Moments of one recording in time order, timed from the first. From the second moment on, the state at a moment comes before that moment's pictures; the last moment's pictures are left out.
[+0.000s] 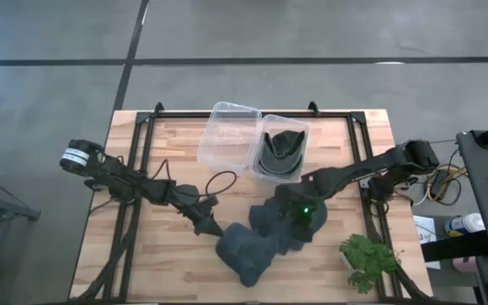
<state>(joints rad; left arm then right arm) -0.23 1.46 0.45 0.66 0.38 -1.10 0.21 1.59 1.07 -0.63 -0.56 0.59</state>
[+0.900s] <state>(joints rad) -0.30 1.59 0.61 0.56 0.33 -1.10 0.34 1.97 1.14 -0.01 -0.45 0.75</state>
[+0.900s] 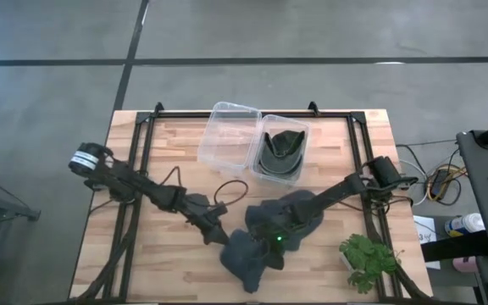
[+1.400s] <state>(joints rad) -0.30 1.66 0.70 0.57 0.37 -1.20 0.34 1.96 1.15 -0.01 -0.34 0.76</state>
